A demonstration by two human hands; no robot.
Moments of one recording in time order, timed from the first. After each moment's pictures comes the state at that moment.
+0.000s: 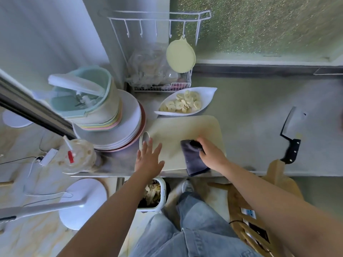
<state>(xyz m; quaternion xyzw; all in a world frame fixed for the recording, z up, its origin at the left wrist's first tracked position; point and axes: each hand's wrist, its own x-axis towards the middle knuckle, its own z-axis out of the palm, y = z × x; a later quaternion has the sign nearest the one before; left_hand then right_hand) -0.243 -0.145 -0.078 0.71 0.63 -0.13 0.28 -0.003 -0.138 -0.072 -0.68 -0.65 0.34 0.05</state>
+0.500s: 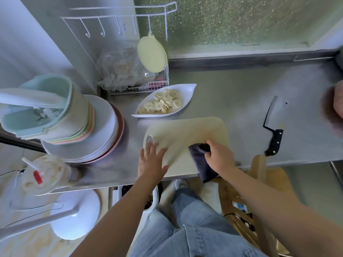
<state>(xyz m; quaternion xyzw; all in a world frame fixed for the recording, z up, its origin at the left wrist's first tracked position) -0.174 -0.141 -0.081 0.78 0.58 -0.12 0.18 0.062 -0.159 -0.071 -0.76 -0.62 0.19 0.04</state>
